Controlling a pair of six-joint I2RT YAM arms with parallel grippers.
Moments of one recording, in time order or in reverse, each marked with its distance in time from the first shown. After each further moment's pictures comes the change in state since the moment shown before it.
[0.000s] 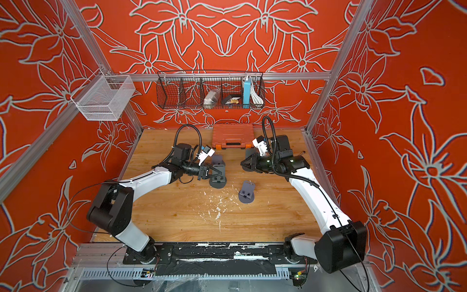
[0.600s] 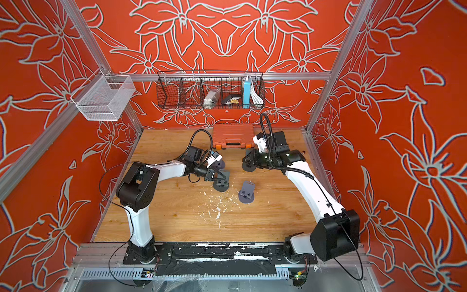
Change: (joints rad) left arm 0.002 0.269 0.156 -0.165 0.020 0.219; right arm 0.000 0.080 0.056 -0.002 0.114 -0.040
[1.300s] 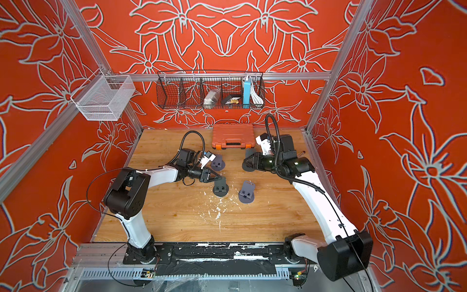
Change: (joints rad) left arm 0.048 -0.162 -0.146 0.176 -0.085 -0.204; right arm 0.000 -0.195 -0.072 0.002 -0.029 0.008
